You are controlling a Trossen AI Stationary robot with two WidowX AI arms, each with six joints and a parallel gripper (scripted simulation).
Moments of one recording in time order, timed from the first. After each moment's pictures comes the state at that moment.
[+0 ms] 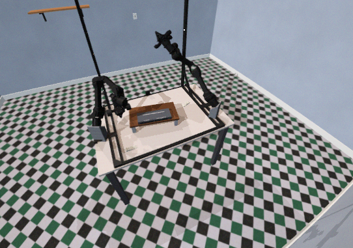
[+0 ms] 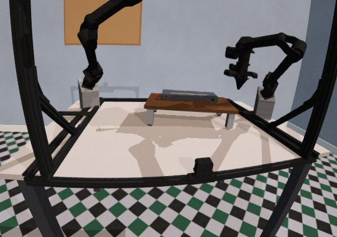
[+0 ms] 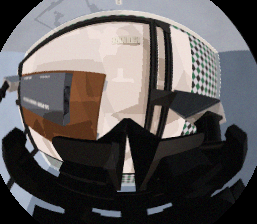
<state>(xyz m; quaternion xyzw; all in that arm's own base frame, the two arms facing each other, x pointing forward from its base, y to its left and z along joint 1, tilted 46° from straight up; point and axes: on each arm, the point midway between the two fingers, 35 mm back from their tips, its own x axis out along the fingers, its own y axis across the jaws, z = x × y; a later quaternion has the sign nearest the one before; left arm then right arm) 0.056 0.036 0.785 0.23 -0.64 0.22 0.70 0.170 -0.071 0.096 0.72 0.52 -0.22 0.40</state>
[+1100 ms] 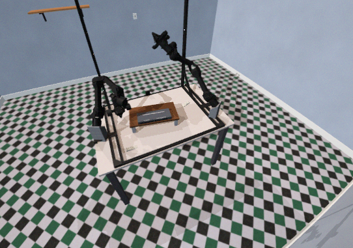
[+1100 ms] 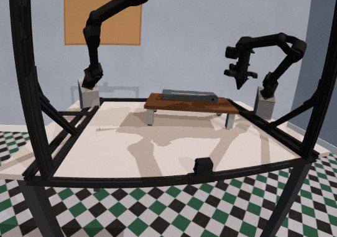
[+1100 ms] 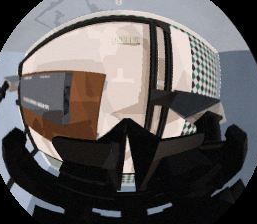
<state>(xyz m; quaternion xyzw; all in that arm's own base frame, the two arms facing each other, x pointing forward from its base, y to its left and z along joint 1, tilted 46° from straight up) 0.080 0.031 0.795 0.18 -0.65 0.15 0.73 0.170 -0.071 0.096 0.72 0.52 -0.22 0.40</state>
